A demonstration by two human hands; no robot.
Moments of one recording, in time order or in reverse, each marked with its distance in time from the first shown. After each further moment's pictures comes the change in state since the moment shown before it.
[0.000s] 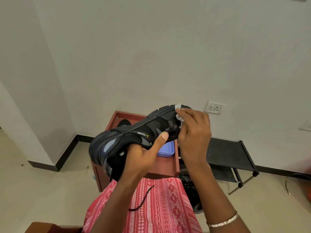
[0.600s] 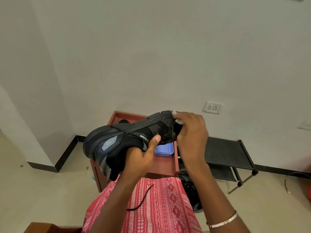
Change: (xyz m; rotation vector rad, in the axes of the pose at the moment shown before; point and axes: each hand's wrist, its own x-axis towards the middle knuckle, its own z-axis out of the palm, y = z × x) left_hand 0.001 -0.020 -0.002 0.149 0.038 -0.022; right_hand 0.000 0.001 0.000 0.053 -0.109 0.136
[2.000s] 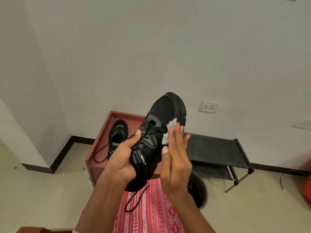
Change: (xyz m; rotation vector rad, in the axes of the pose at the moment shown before) left_hand 0.015 0.018 -0.012 -0.952 -0.197 -0.854; right_hand -0.082 -0.014 0.003 0.332 -0.011 -0.010
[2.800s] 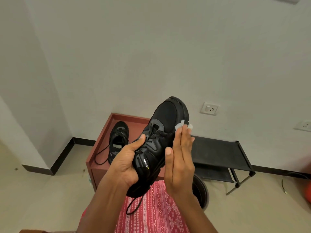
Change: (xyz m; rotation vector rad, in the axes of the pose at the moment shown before) left_hand -0.001 -0.002 0.004 0.004 0.003 -0.021; right_hand 0.004 0.009 -0.006 -0.105 -0.080 0.000
